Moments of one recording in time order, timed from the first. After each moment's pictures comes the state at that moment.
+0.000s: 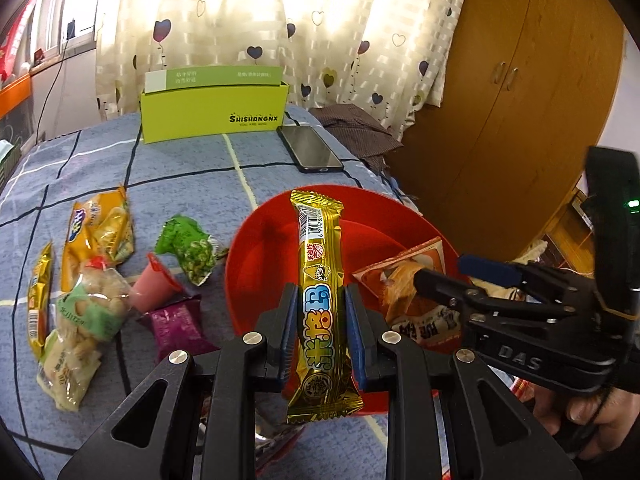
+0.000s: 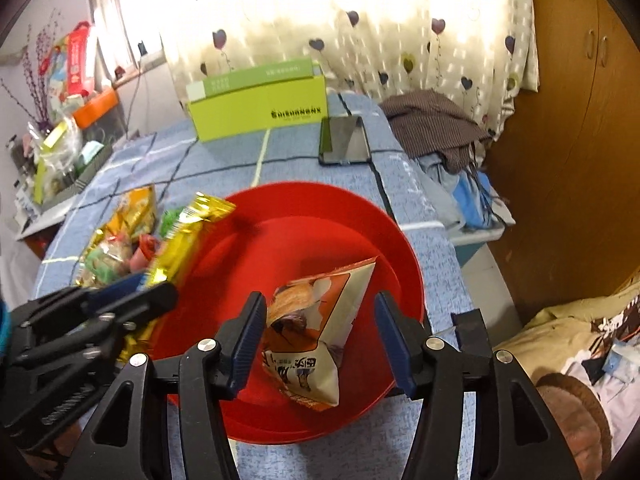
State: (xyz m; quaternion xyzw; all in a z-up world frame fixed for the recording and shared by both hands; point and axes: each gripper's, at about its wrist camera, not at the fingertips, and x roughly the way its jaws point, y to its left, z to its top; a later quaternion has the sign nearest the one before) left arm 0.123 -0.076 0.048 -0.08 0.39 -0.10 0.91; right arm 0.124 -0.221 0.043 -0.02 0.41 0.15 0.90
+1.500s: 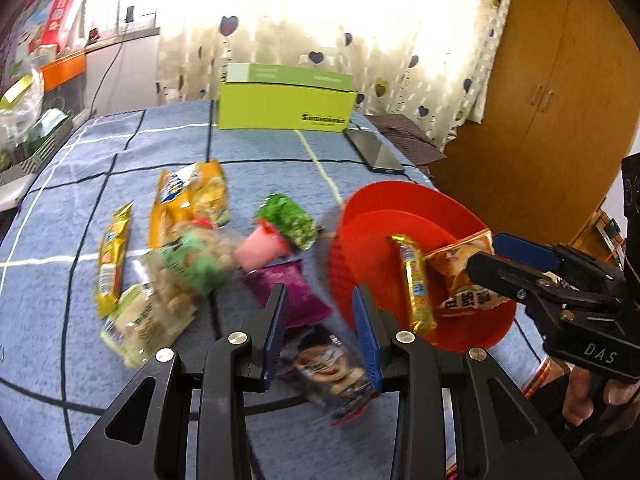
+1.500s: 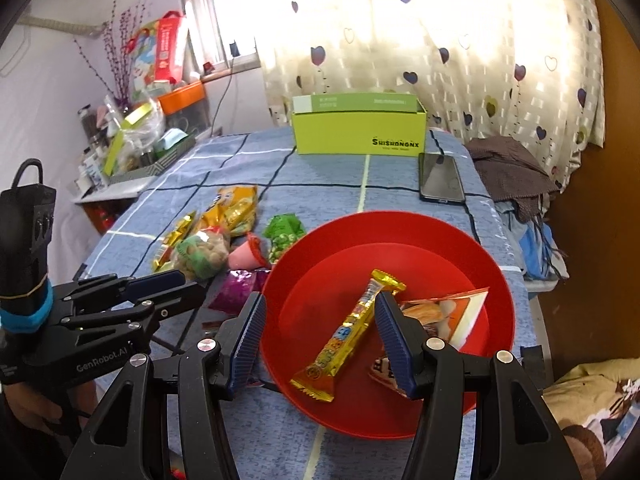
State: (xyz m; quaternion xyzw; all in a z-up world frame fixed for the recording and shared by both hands) left arm 0.075 -0.005 0.045 -0.11 0.38 -0.03 0.92; right arm 0.088 -0.164 0.064 -0.05 0.36 0.28 0.89
